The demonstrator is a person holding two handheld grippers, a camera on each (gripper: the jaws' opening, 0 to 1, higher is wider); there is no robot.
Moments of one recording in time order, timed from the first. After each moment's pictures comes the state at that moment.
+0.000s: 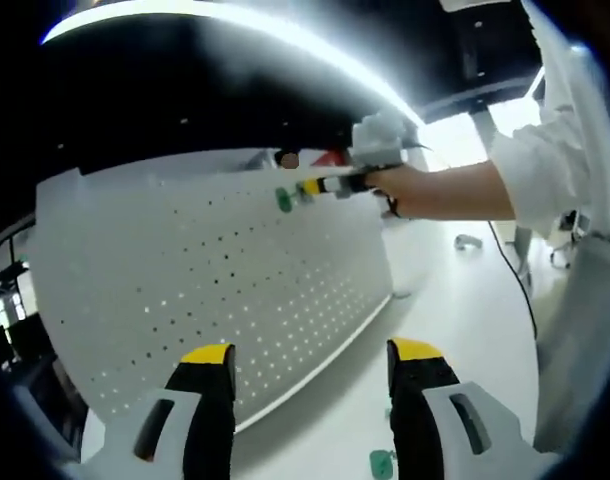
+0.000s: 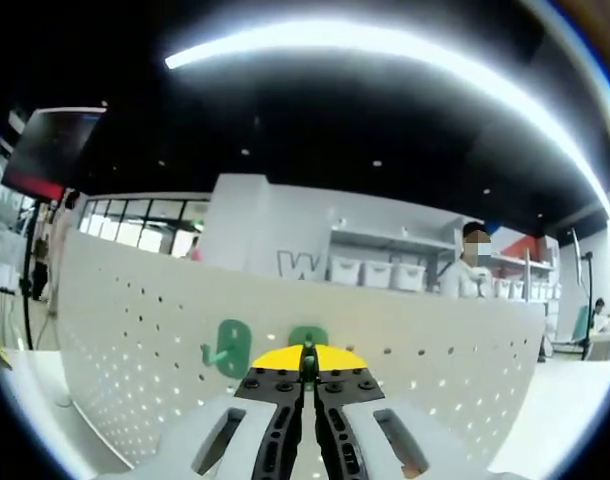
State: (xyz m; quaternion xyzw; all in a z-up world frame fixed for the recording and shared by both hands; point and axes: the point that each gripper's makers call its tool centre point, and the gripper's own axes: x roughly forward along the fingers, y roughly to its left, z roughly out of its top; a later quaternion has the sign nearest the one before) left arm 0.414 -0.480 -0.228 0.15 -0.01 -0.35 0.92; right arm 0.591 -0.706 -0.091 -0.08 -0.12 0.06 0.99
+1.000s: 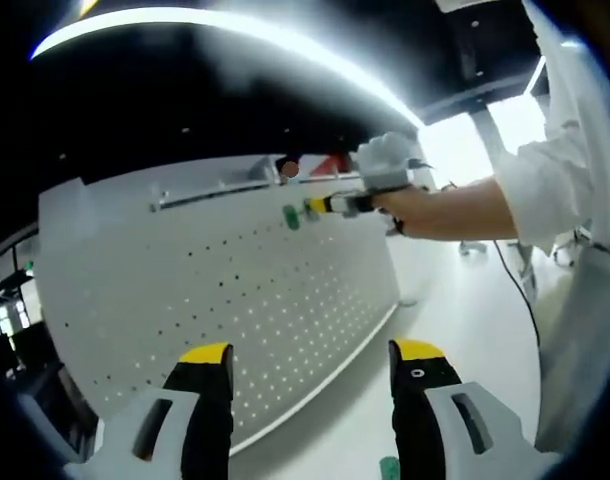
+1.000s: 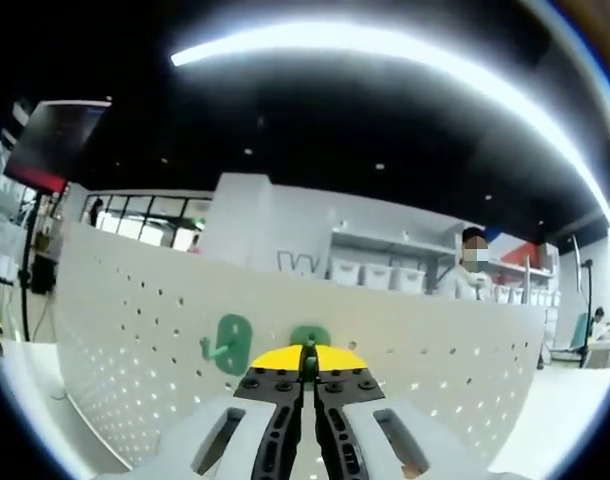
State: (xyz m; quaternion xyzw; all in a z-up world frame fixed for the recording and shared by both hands) left arm 0.417 -0.479 -0.207 0.16 -0.02 -0.35 0.92; right arm 0.595 -0.705 -0.093 -0.10 -0.13 0.06 0.99
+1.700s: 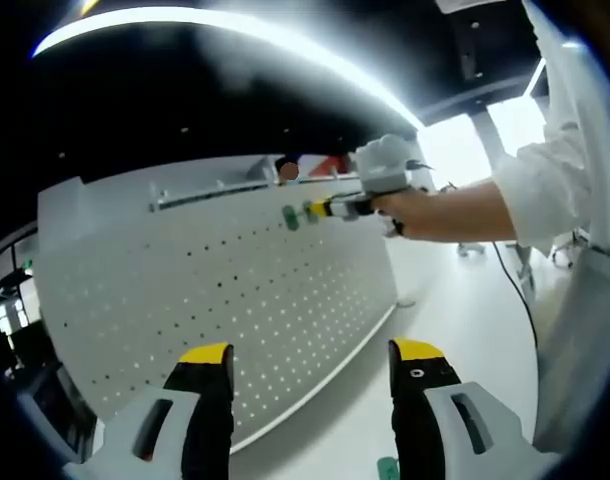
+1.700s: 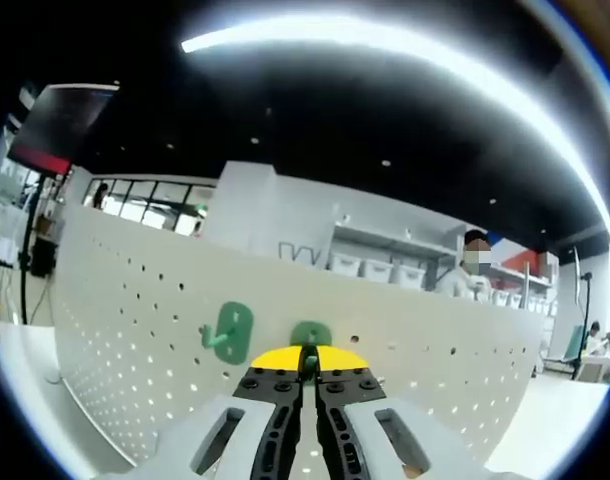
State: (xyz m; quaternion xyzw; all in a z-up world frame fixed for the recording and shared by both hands) left arm 0.414 -0.479 -0.206 0.15 -0.02 -0.35 0.92; right arm 0.594 -0.703 -0.100 -0.12 -0.11 0.06 0.98
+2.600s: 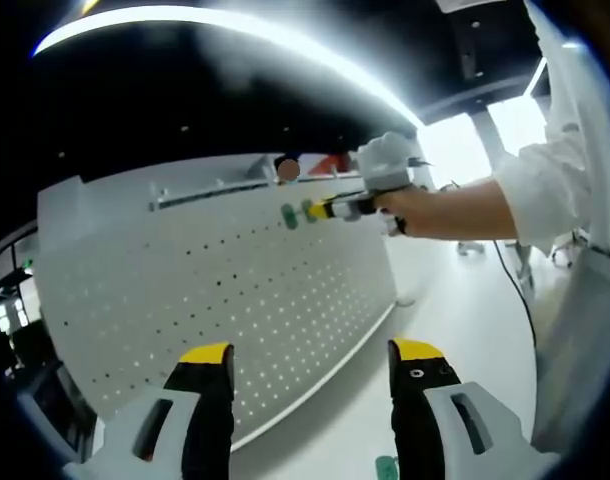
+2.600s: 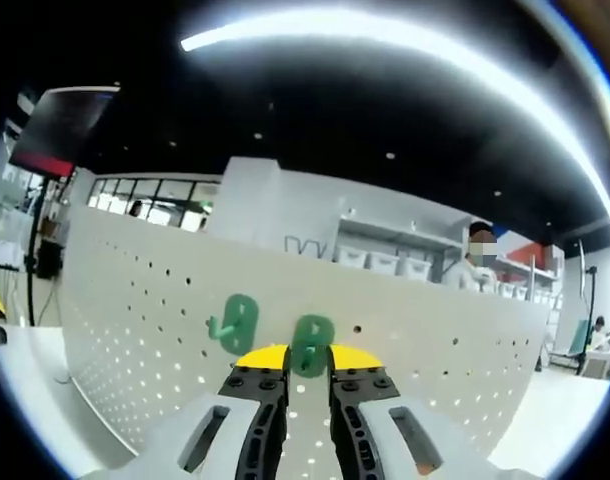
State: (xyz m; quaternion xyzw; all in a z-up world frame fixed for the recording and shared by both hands) left arm 0.414 -0.480 -0.207 0.15 -0.02 -0.35 0.92; right arm 0.592 -0.705 -0.106 -0.11 -0.09 0.07 0.99
